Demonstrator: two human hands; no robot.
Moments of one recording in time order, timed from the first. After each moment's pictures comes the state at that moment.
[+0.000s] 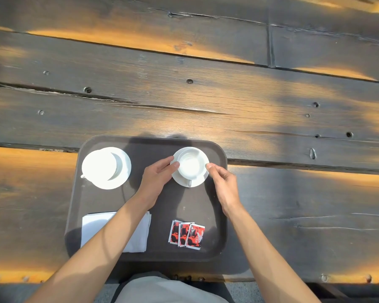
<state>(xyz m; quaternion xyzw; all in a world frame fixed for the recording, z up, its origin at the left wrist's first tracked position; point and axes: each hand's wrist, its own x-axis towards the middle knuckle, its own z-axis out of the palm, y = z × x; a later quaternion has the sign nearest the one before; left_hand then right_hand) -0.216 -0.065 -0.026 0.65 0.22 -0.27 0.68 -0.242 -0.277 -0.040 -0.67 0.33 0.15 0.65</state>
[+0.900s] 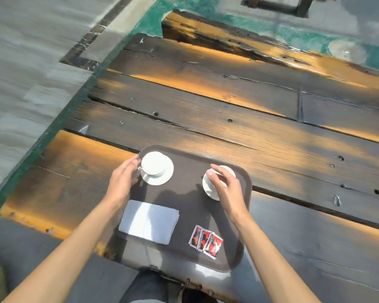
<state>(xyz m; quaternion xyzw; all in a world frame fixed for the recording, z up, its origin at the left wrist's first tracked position) -0.287 0.080 0.083 0.69 0.30 0.00 0.66 -0.251 -0.212 0.072 -0.75 0.08 0.15 0.63</state>
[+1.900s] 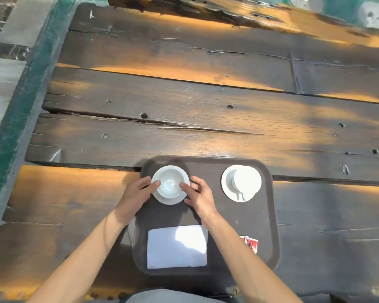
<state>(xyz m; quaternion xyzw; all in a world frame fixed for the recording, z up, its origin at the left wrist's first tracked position) -0.211 0.153 0.016 0.68 0.23 -0.30 0.63 -0.224 -0.045 0.007 -0.59 0.35 0.22 0.70</state>
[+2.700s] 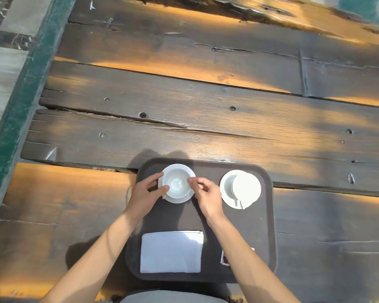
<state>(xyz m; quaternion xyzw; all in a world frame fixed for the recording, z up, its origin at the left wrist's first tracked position) -0.197 0.120 0.010 0.71 0.23 -0.25 0.62 -0.207 -0.073 -0.008 -0.68 0.29 0.16 0.66</state>
